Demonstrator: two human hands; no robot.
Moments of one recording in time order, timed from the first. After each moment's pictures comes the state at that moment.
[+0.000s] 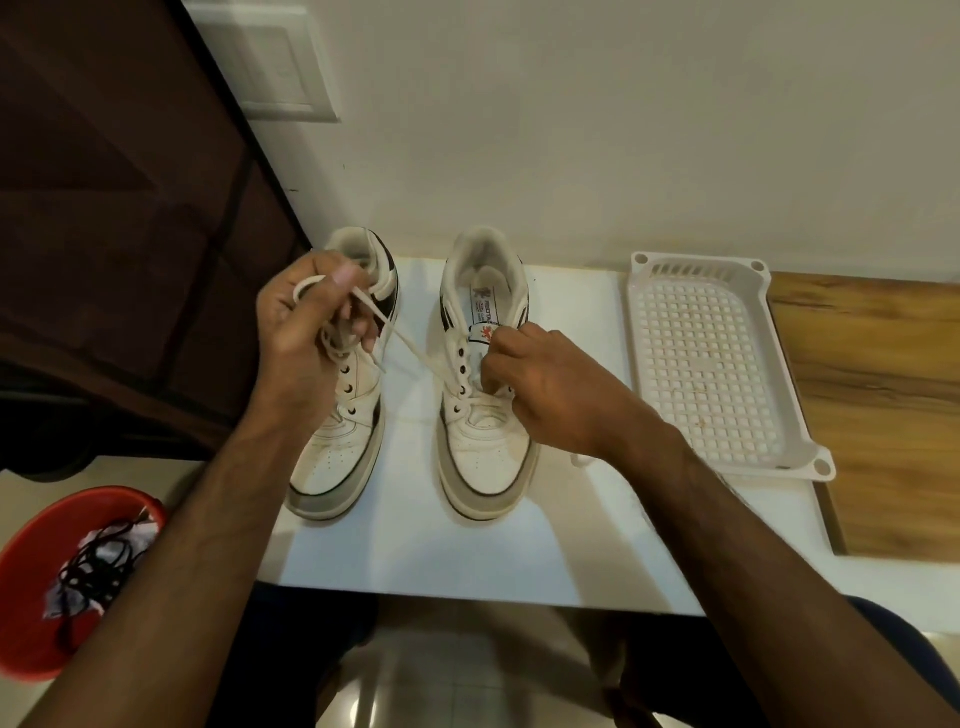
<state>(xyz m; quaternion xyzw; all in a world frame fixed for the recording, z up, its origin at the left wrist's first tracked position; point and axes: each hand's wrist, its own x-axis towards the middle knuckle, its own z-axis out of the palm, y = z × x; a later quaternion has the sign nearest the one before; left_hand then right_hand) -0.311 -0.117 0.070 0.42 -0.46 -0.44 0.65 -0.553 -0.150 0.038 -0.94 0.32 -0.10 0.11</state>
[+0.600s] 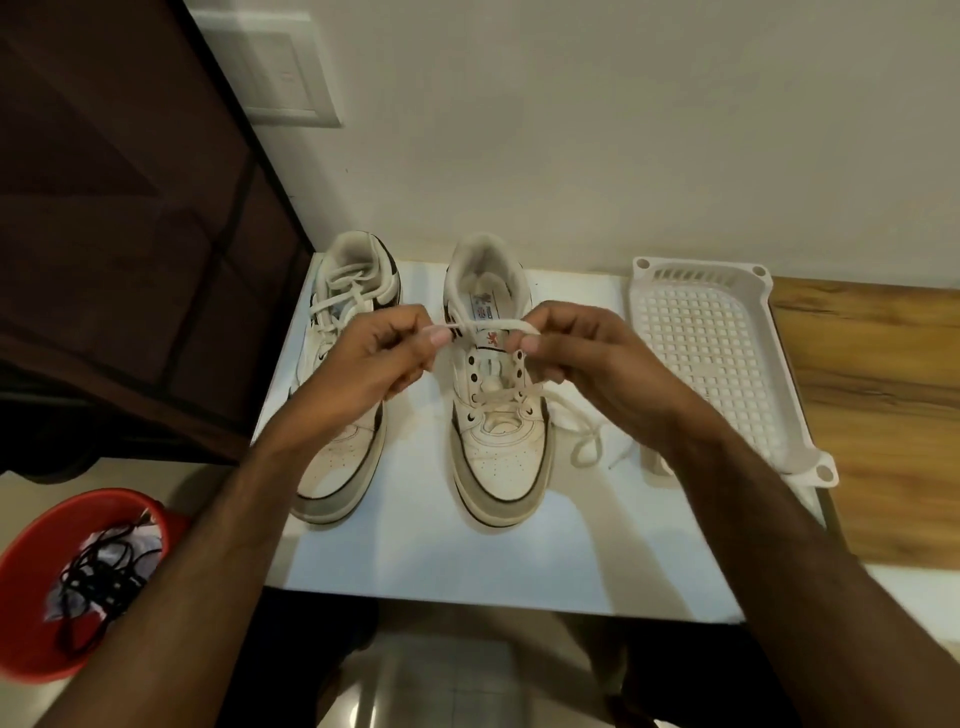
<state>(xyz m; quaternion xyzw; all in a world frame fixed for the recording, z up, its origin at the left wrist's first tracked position) -0.324 -0.118 0.060 0.48 -0.60 -0.49 0.41 -0.570 -0.151 0.079 -0.58 0.34 -0.30 0.68</state>
